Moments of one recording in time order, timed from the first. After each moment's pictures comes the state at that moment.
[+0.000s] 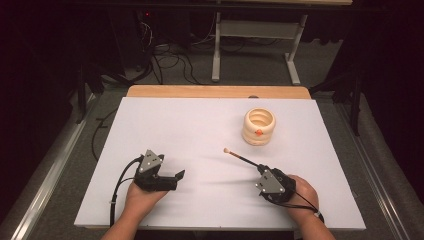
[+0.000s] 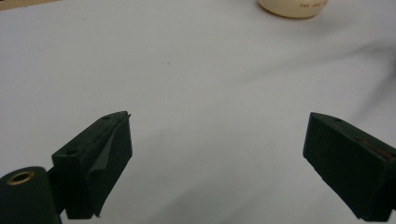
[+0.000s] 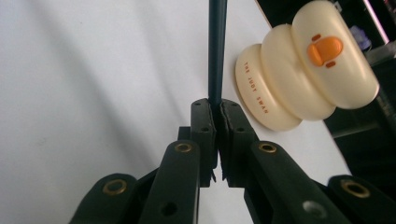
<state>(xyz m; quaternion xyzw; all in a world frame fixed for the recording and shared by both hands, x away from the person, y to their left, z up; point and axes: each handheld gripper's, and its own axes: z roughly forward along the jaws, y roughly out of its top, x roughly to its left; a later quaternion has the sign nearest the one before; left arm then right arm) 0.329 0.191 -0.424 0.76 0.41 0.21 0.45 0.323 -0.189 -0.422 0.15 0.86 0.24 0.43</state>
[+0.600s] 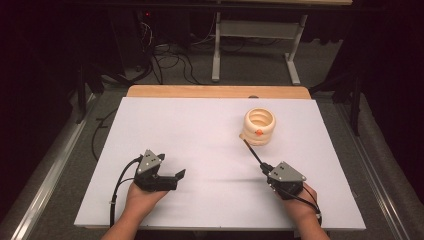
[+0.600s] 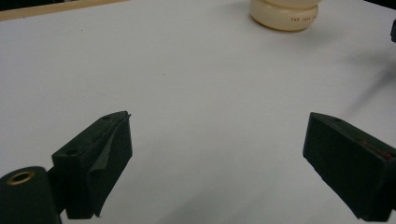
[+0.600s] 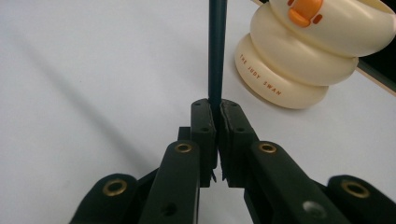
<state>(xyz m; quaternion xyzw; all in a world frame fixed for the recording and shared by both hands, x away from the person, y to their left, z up) 0.327 0.189 -0.422 0.75 0.41 0.21 0.47 0.331 -0.210 -0.419 0.28 0.82 0.36 0.33</state>
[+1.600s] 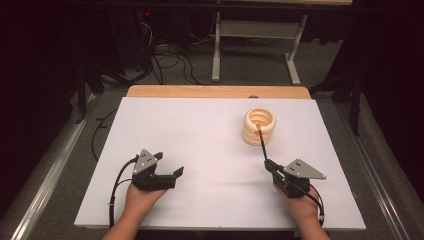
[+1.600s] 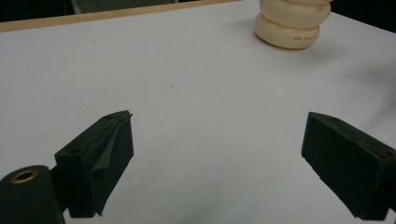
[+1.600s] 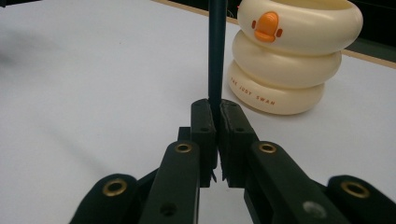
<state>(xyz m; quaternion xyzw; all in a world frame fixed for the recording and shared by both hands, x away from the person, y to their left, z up) 0.324 0.194 -0.421 0.73 0.42 0.22 0.50 0.331 -0.228 -0.414 0.35 0.76 0.46 0.28</state>
